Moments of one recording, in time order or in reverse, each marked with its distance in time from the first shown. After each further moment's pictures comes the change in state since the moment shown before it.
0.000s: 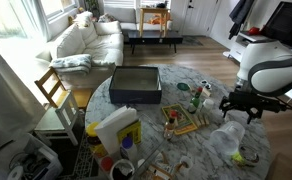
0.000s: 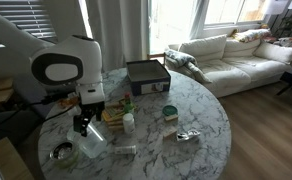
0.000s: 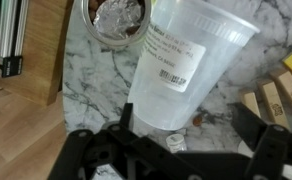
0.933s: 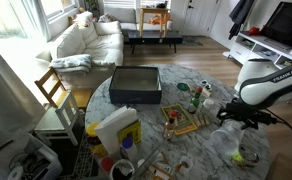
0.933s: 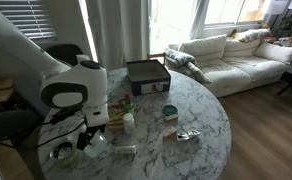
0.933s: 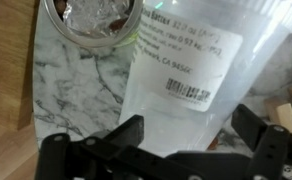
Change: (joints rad) arm -0.007 0.167 -0.038 -0.033 0.119 0.199 -0.103
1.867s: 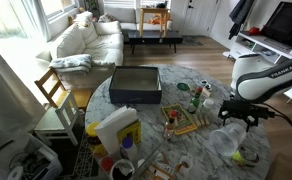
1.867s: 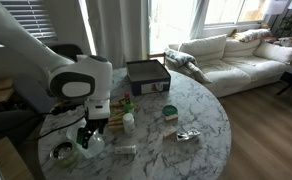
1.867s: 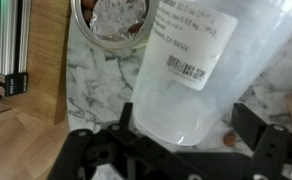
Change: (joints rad) arm 0.021 0.009 -0.009 0.079 -0.100 -0.185 0.145
